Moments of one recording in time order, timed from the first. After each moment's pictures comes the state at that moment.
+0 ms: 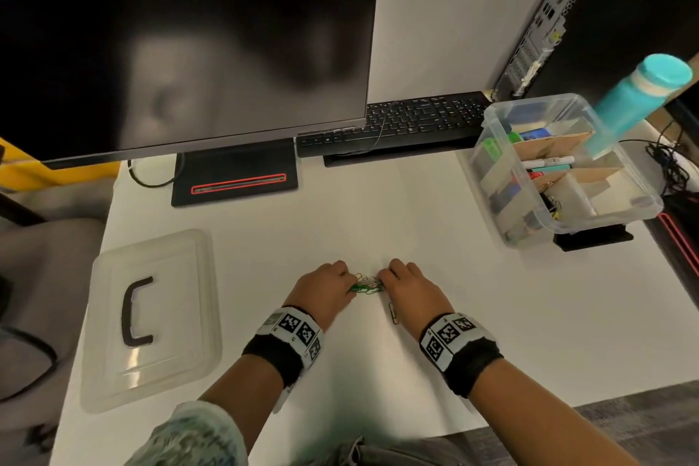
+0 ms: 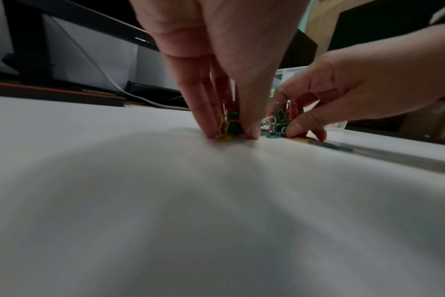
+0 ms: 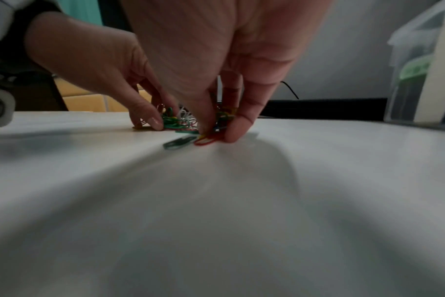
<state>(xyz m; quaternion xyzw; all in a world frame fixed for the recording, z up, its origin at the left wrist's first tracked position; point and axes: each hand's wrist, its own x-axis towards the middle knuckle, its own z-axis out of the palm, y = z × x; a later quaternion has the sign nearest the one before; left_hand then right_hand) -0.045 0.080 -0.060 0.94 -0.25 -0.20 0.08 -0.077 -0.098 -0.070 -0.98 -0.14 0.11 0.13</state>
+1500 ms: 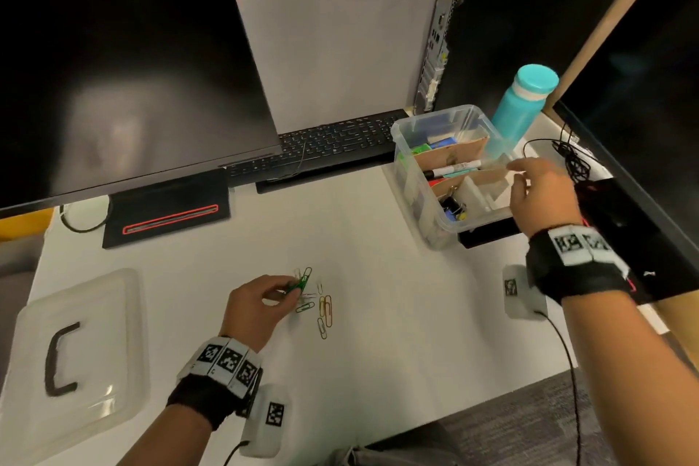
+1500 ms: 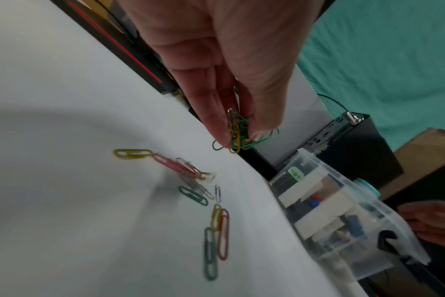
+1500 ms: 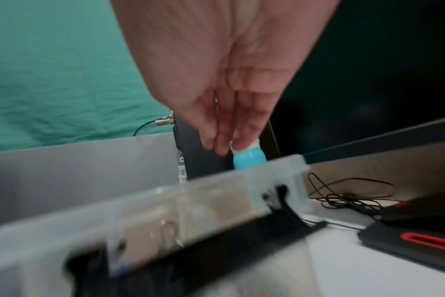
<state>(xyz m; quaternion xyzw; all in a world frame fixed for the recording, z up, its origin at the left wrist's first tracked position) -0.068 0.042 -0.027 0.87 -0.01 -0.06 0.48 -0.027 -0.361 0.036 -0.95 0.18 -0.17 0.20</state>
